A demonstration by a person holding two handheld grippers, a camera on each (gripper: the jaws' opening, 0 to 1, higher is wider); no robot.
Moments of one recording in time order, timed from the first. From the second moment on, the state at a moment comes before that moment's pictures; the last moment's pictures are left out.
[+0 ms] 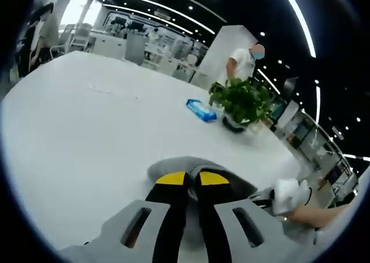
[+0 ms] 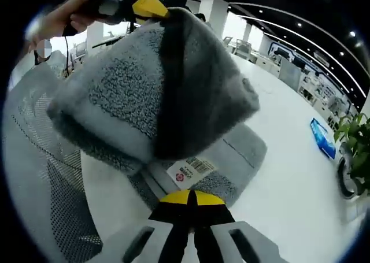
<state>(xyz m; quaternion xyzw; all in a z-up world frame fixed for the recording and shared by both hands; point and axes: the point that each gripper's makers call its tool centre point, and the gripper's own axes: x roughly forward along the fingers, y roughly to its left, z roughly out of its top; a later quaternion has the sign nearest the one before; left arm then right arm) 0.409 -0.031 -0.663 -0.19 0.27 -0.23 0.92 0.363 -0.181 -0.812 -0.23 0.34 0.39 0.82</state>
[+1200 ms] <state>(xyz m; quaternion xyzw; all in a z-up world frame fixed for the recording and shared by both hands) 0.403 -0.006 -0.672 -0.17 0.29 -0.22 0.92 0.376 -0.259 -0.813 -0.13 0.40 0.27 0.87</state>
